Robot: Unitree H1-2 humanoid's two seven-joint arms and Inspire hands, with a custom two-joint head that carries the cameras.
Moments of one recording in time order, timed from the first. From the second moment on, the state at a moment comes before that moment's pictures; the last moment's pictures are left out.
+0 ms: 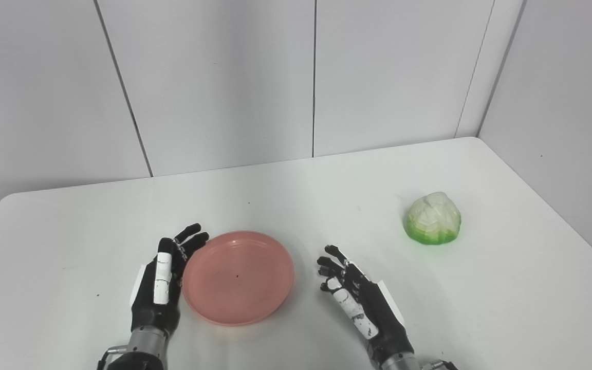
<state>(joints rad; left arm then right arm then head) -0.24 0.00 0.01 0.20 -0.17 0.00 -0.14 0.05 0.02 0.11 -0.15 -0.10 -0.02 0.01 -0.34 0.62</state>
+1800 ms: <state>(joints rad) -0.24 -0.01 0.02 0.20 -0.20 0.02 -0.17 -0.52 -0.84 0.17 -0.19 -0.59 0.31 0.63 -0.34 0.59</state>
